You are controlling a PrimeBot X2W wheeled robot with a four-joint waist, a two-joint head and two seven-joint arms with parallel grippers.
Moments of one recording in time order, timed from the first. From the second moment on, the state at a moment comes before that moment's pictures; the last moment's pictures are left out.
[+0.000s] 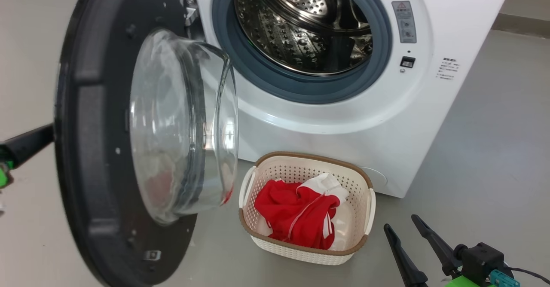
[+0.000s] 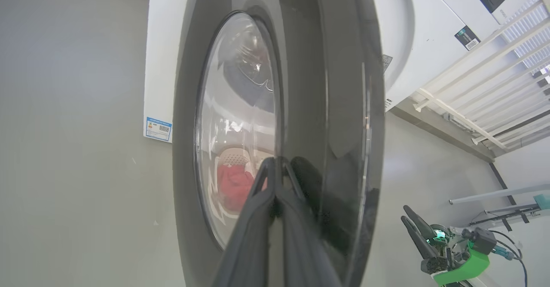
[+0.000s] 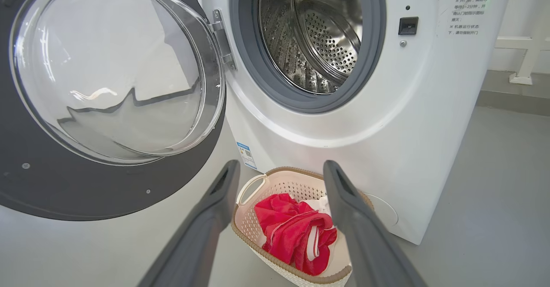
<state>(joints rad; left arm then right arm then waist) -0.61 0.73 -0.14 0.24 -1.42 -0.12 0.81 0.06 -0.19 0.24 0.22 0.45 0.12 -0.26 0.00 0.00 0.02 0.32</state>
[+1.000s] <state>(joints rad) -0.77 0.58 -0.44 0.12 -1.36 -0.12 0.46 0.00 -0.17 0.20 0.20 0.44 0.12 -0.26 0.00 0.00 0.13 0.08</state>
